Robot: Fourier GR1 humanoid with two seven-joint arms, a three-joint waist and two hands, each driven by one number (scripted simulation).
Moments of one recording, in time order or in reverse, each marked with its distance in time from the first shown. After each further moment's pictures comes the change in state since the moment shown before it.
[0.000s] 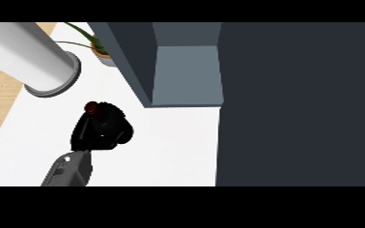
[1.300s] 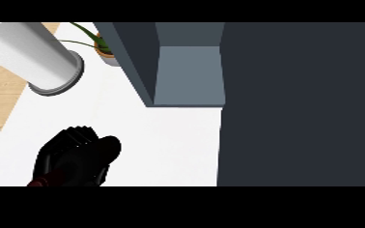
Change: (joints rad) left arm 0.457 -0.085 -0.088 -0.807 0.005 0.244 0.071; right arm 0.024 0.009 0.008 0.006 0.006 0.009 -0.025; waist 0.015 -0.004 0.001
